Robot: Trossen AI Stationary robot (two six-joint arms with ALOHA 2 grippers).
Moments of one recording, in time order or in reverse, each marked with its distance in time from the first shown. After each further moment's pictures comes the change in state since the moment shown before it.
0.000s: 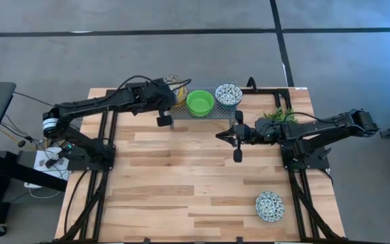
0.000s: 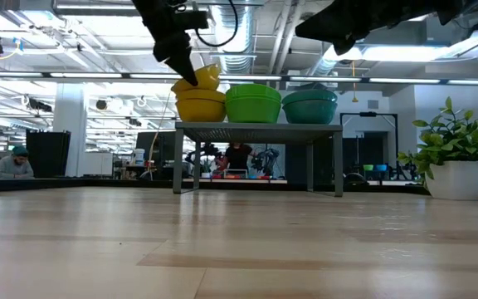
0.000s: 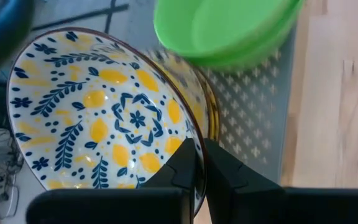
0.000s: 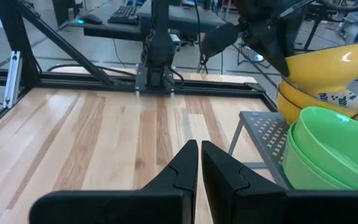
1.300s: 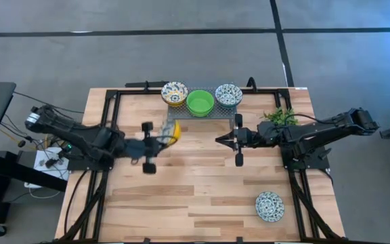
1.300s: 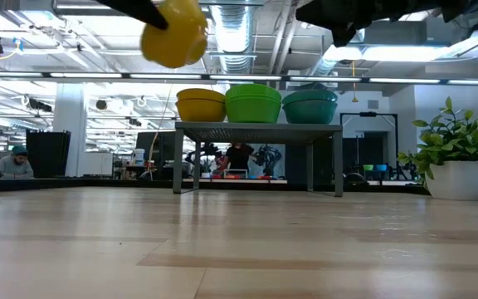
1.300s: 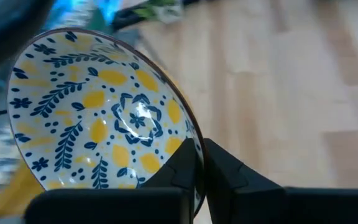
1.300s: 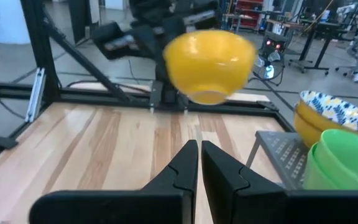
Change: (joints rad) left arm -0.631 -0.300 -0.318 0.185 -0.185 -0.344; right arm 0.051 0.000 -0.015 0.089 -0.001 -0.007
